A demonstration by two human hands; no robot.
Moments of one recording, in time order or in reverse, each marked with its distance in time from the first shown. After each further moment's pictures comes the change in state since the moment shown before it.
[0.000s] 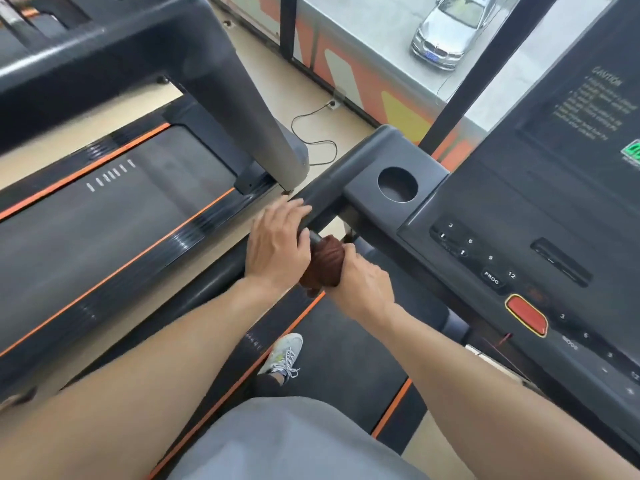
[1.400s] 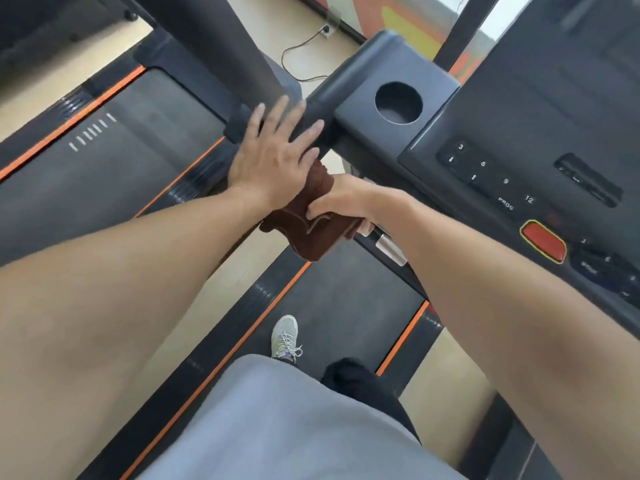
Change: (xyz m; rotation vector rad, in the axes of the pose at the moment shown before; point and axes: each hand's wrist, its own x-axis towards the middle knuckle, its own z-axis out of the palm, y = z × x) left_hand 0.039 -0.009 0.016 0.502 -0.277 0.308; right_hand 0.048 0.002 -0.028 0.390 -0.484 0.042
